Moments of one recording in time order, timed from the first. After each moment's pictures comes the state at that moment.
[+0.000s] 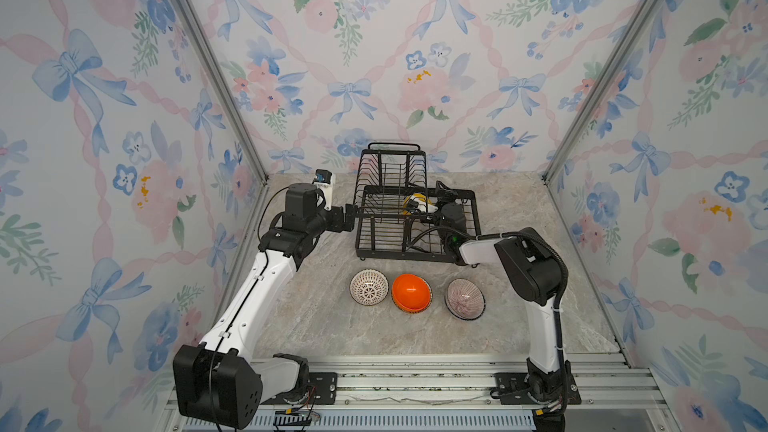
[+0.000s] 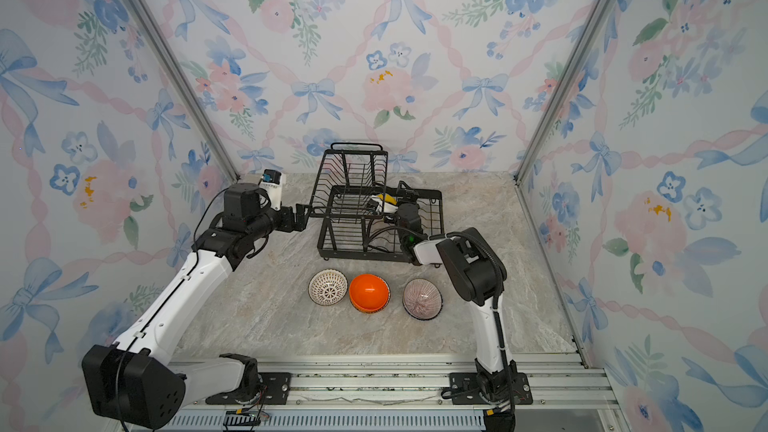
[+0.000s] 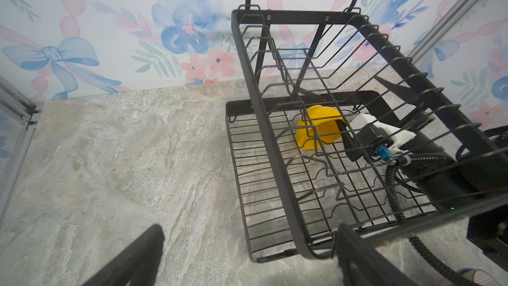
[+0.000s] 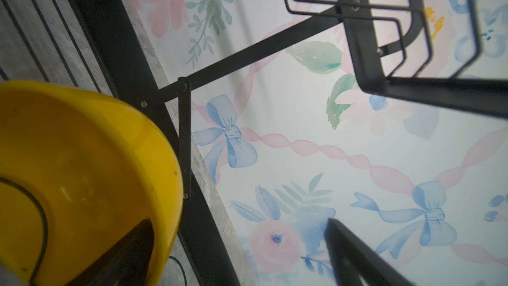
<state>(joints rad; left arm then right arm) -0.20 1.24 1.11 -0.38 0.13 -0.07 0.52 2.12 1.15 0.91 0.34 -1.15</state>
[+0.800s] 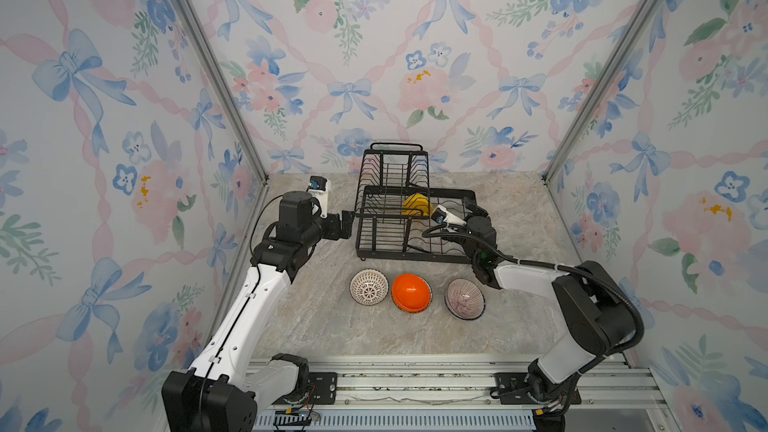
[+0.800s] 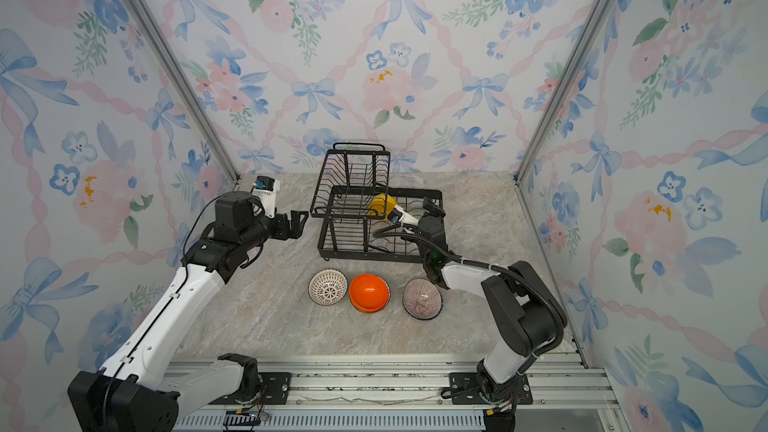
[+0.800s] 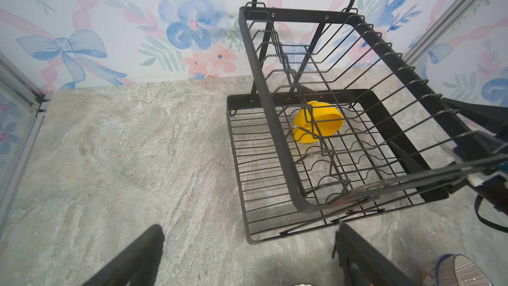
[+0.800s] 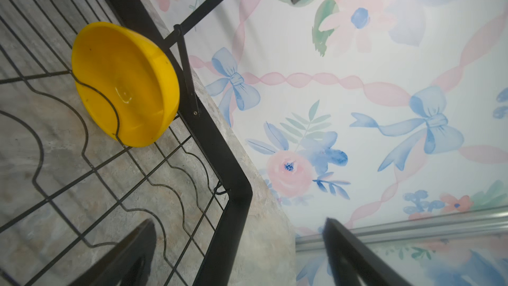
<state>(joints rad) -0.20 1.11 1.05 -0.44 0.12 -0.10 0.50 1.58 0.77 0.61 0.38 -0.85</state>
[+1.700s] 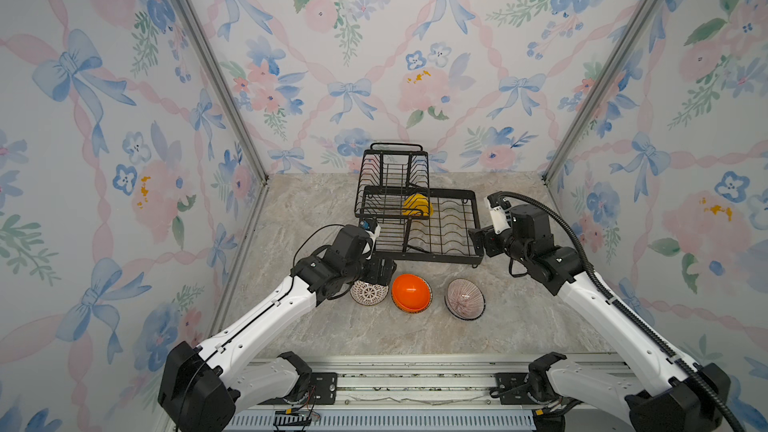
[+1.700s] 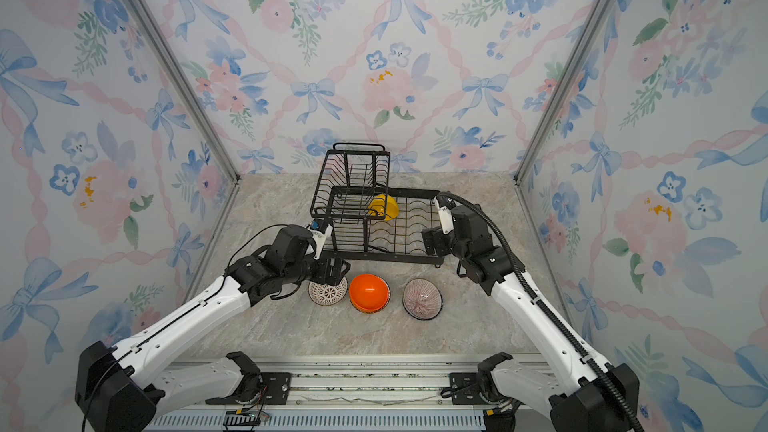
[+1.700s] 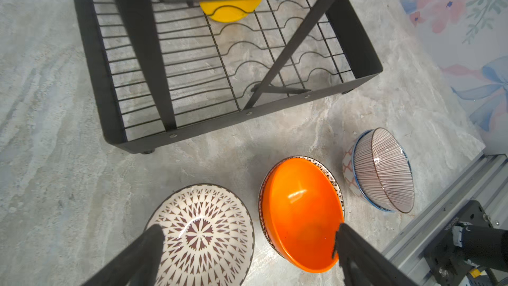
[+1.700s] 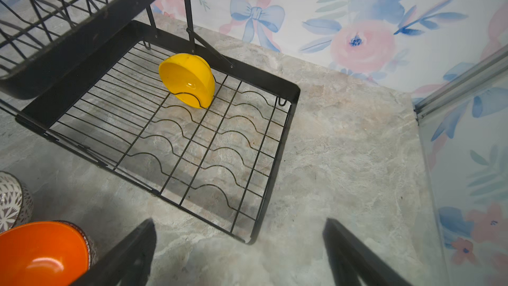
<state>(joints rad) -0.65 1.16 0.91 -0.56 0.05 -0.34 0.41 1.12 1.01 -0.49 0.12 -0.04</state>
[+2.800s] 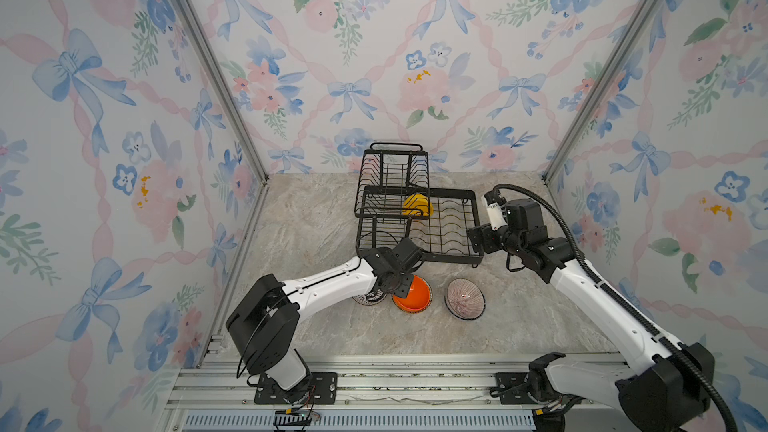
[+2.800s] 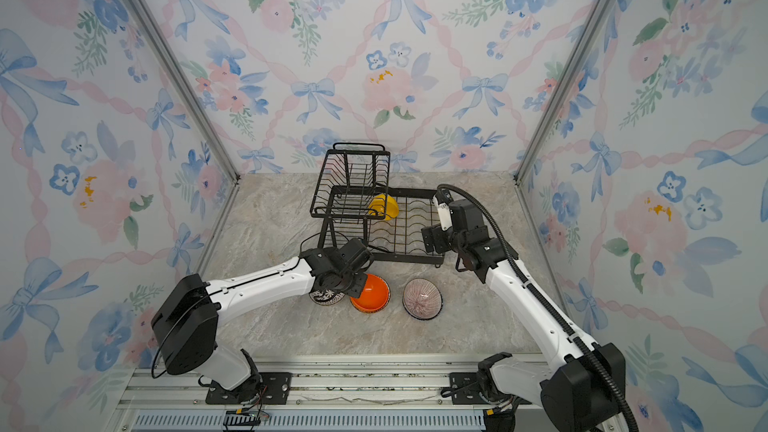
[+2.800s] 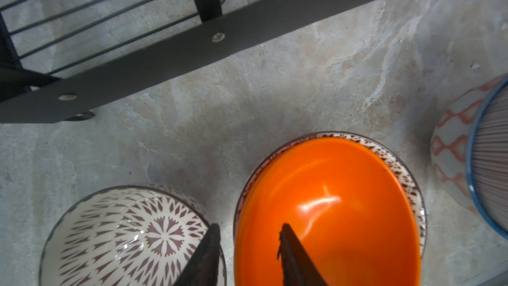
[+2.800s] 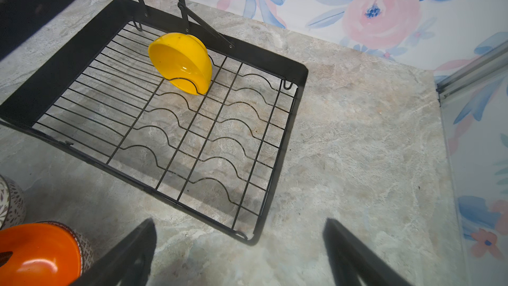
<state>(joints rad) -0.88 1.59 1.10 -0.71 -0.19 -0.44 0.37 1.21 1.04 -0.51 0.08 -0.04</state>
